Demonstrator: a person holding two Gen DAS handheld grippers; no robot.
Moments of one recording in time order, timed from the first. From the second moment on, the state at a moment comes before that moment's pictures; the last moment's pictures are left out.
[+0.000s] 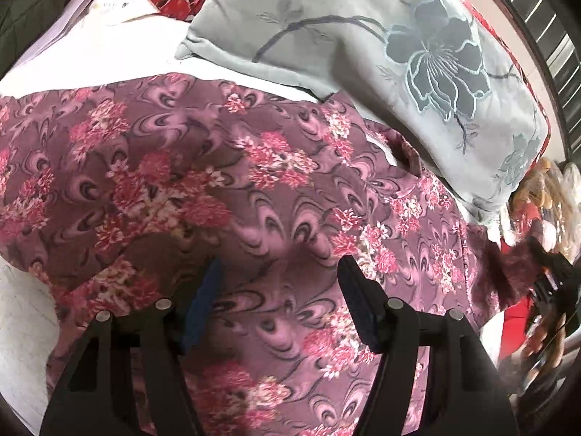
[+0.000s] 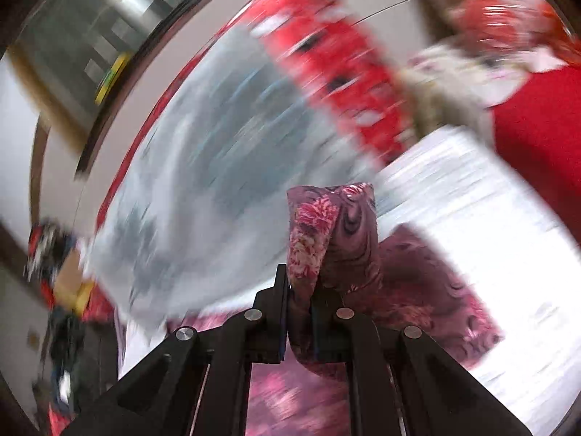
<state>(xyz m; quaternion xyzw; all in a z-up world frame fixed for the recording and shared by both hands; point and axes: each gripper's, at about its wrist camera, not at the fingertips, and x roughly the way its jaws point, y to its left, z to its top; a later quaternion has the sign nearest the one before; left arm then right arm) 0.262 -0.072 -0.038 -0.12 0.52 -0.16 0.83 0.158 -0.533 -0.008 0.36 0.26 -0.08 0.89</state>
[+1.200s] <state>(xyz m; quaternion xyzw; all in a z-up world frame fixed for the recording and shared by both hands) 0.271 -0.072 -0.032 -0.21 0.52 -0.25 0.79 0.114 -0.361 -0.044 0.22 0.36 -0.02 0.91</state>
